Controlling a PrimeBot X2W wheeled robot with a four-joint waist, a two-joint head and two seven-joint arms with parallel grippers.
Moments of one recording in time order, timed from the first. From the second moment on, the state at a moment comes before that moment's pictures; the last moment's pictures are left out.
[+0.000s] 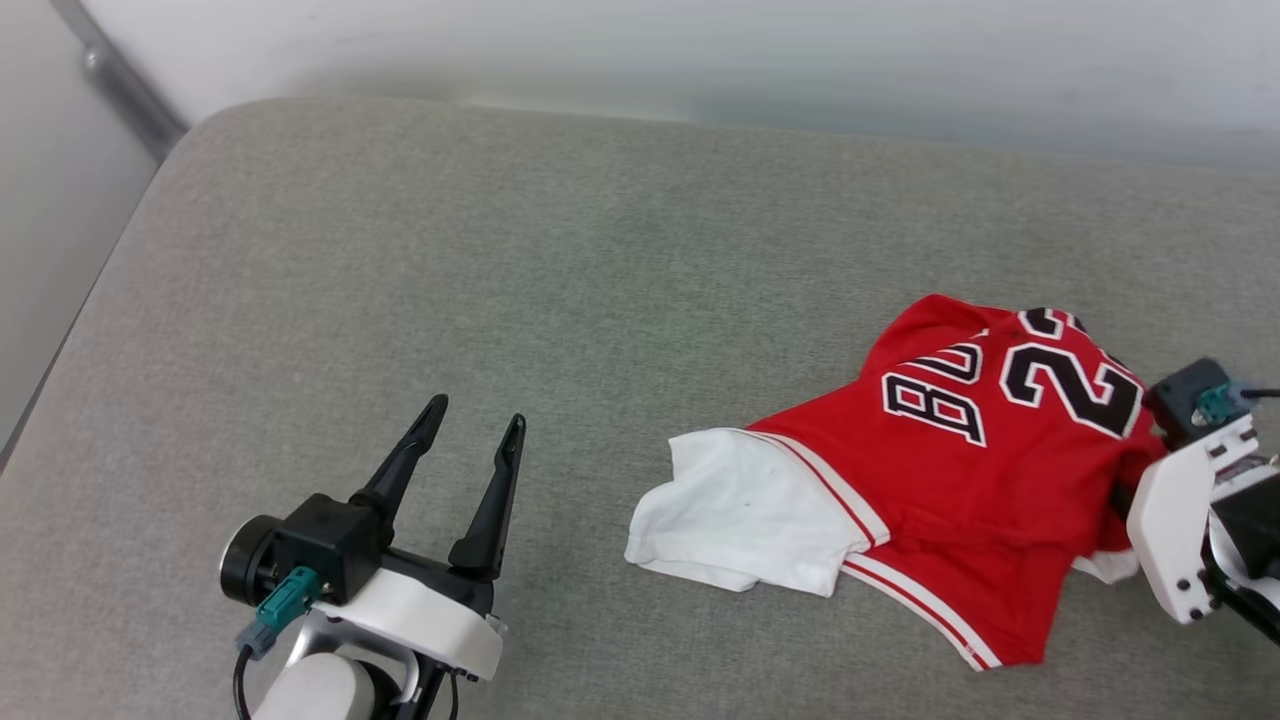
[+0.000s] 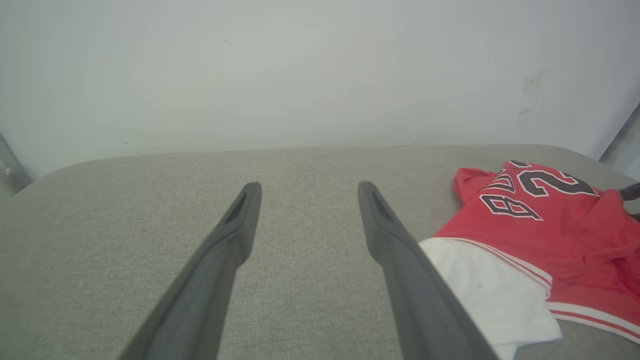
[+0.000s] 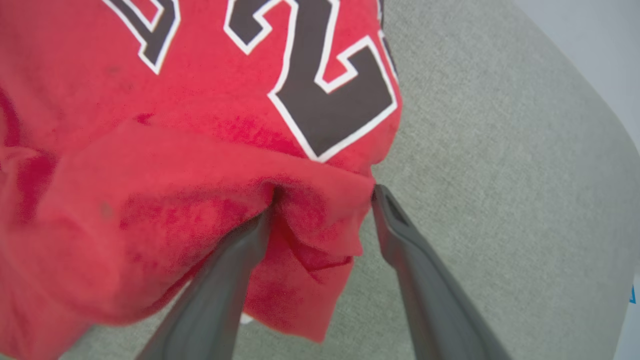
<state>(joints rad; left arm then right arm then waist) -0.17 0.32 -0.38 0.05 -0.42 0.00 -0.26 -0.37 -0.66 0.40 0.26 0.36 0.13 0.56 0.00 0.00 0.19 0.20</state>
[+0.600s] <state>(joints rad) -0.15 0.34 -0.39 0.03 -0.43 0.00 -0.26 -0.18 -0.32 0.00 0.04 0.32 0.13 0.09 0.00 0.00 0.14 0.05</state>
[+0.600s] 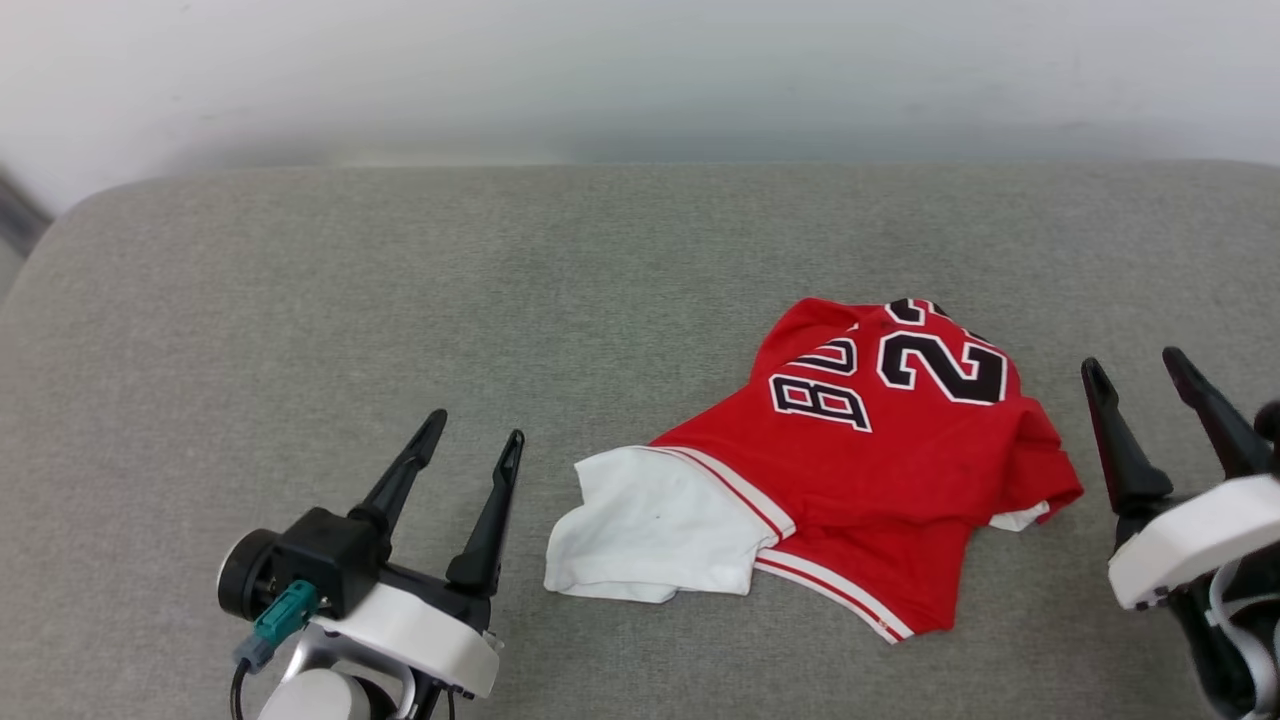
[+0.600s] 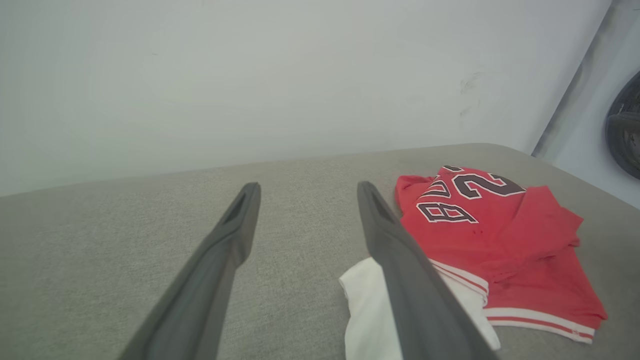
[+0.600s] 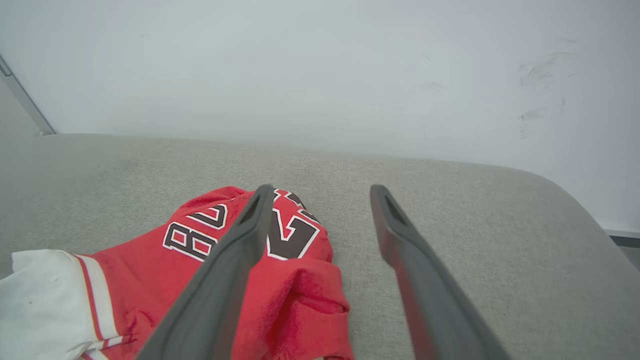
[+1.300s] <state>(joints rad) -0.32 0.44 -0.76 -0.02 -0.50 -0.13 0.32 -0.09 -0.15 -0.07 -0.05 0.27 0.13 0.02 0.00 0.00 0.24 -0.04</state>
